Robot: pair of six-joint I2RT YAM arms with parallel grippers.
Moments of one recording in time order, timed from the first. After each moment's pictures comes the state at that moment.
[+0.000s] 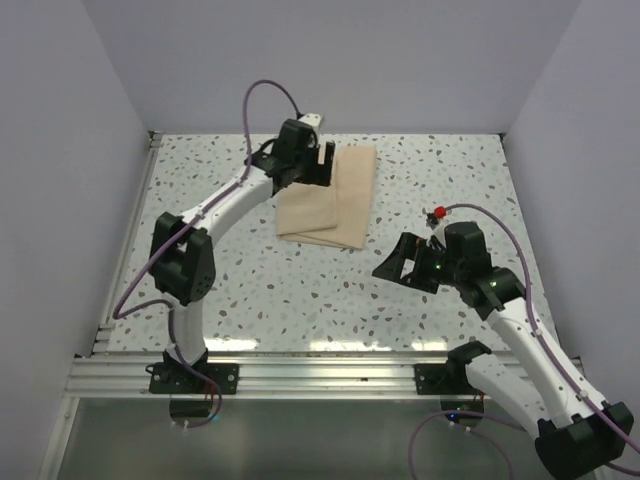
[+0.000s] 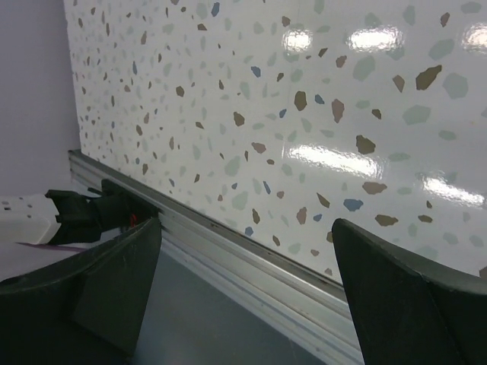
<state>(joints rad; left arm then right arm) -0.49 1.93 1.70 -0.41 -0.02 -0.27 0.36 0.82 0.73 -0.63 -0.40 0.69</state>
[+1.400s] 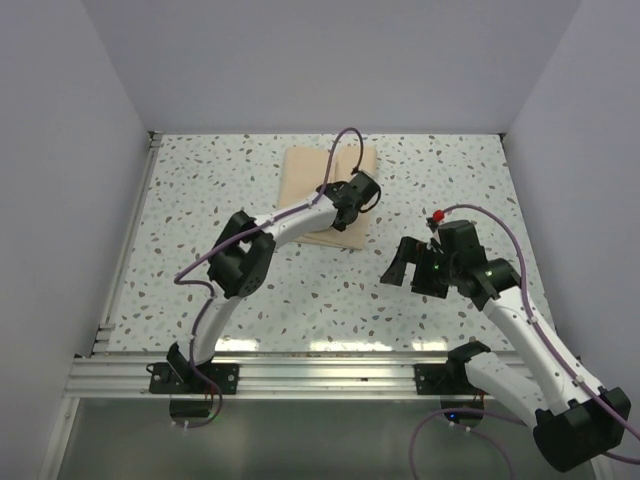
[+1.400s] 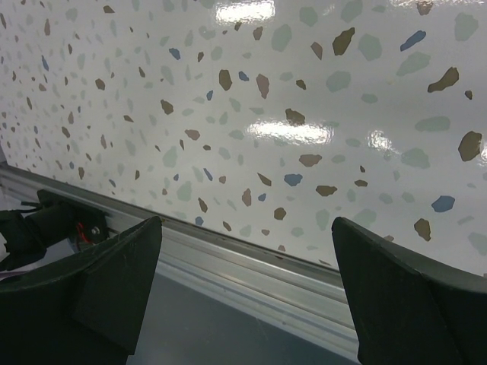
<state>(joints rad) -0.79 2.29 1.91 -0.70 -0.55 -0.14 0.36 0.89 0.79 -0.80 -0.25 0.63</state>
